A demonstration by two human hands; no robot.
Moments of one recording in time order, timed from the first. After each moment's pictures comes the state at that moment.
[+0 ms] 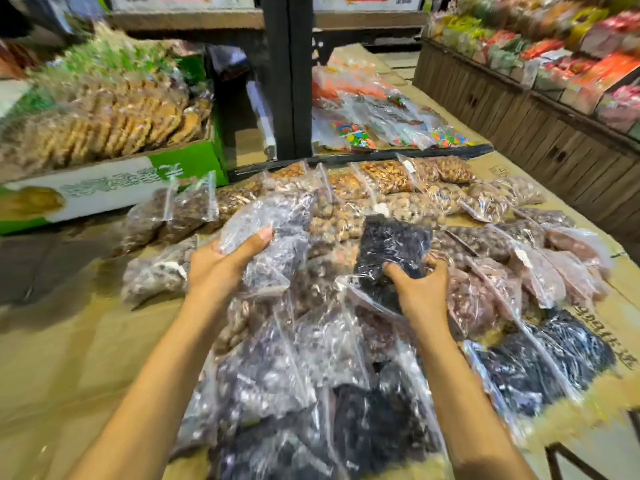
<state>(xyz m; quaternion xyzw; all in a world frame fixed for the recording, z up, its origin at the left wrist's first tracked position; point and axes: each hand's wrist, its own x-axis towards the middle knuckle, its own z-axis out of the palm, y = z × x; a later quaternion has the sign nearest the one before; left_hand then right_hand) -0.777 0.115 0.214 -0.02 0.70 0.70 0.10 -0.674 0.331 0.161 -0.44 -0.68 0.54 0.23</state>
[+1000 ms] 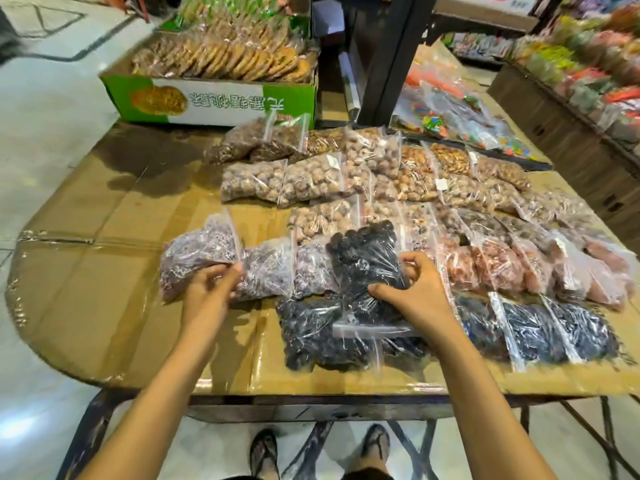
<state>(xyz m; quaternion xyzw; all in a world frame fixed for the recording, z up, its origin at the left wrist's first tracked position) -0.635 -0.071 0.110 -0.15 0.70 0.70 0.08 -0.572 0.197 0.172 -0.22 -0.84 0.50 0.04</state>
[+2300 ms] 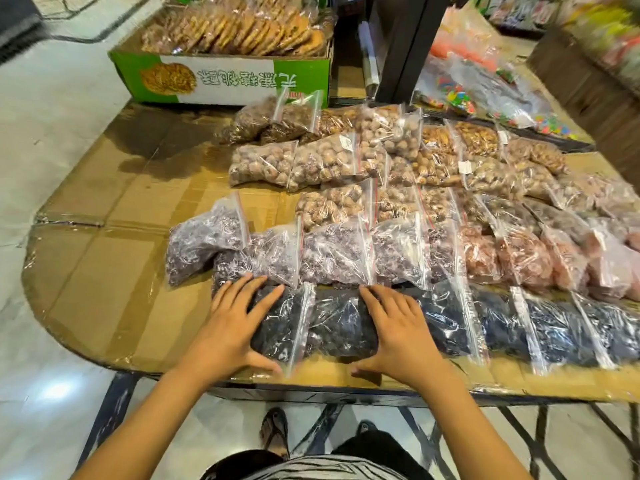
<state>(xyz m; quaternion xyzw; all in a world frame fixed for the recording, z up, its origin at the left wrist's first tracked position) -0.615 -0.088 0.042 0.32 0.94 0.10 0.03 -0.548 0.200 0.088 0.05 -0.99 0.03 -0.10</state>
